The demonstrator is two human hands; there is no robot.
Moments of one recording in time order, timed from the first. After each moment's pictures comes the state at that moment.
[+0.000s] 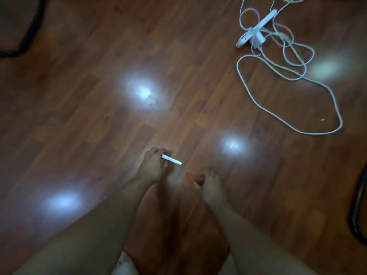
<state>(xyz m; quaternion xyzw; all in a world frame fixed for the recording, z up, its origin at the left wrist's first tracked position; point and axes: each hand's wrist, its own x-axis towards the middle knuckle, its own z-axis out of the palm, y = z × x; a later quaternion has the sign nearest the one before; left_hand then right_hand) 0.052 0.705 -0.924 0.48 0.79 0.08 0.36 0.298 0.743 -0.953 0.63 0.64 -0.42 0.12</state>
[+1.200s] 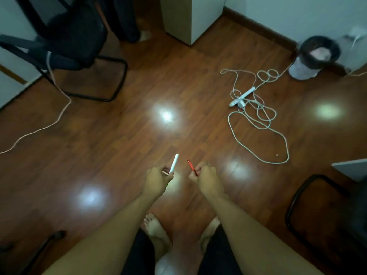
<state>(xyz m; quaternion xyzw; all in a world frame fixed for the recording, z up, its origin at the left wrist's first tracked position) 0.102 0.610 -0.391 0.29 0.85 0.25 0.36 0.270 0.725 -0.383 0.55 0.73 -0.40 0.03</state>
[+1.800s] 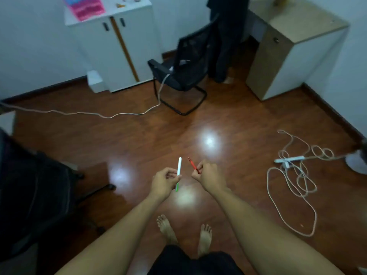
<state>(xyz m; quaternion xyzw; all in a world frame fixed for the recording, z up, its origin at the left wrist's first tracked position) 0.097 0.425 -0.117 0.02 0.84 0.47 0.26 0.165 0.613 -0.102 0.28 0.90 -0.34 0.06</state>
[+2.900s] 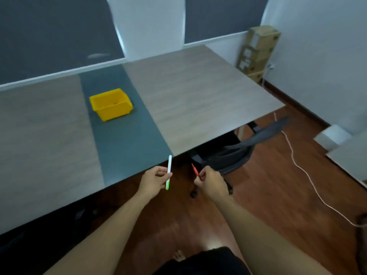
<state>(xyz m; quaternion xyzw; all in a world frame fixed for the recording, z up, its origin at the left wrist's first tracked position) 0.296 -0.149 -0.066 -0.52 0.60 0.59 -0.17 0.103 -0.013 -0.055 -0.38 0.87 -0.22 0.24</state>
